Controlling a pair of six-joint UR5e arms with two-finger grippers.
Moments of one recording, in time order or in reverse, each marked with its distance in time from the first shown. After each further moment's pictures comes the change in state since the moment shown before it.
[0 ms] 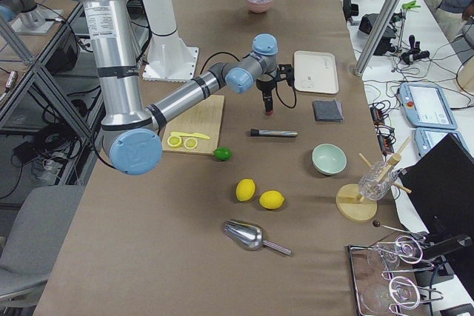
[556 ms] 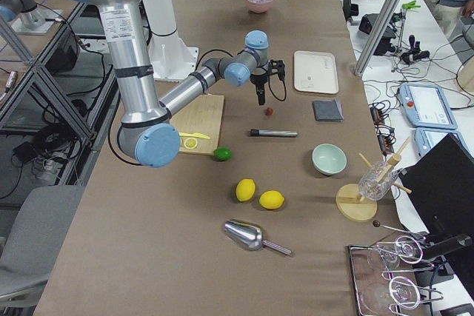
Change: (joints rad) left arm -0.066 0.028 0.001 0.000 -0.037 0.043; right arm -0.140 0.062 -0.025 -0.002 -0.132 0.130
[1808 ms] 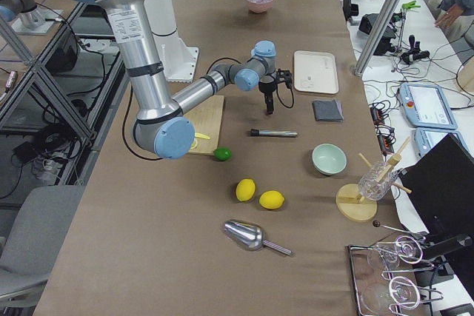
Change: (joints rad) left arm -0.049 0.027 0.035 0.000 -0.014 0.049; right arm -0.027 0.117 -0.199 0.012 -0.099 -0.014
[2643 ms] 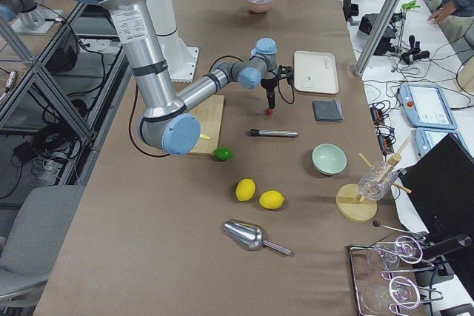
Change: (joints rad) left arm -0.013 0.023 -0.002 -0.002 0.011 0.002; right arm -0.017 0.034 -0.057 0.086 -0.003 0.078
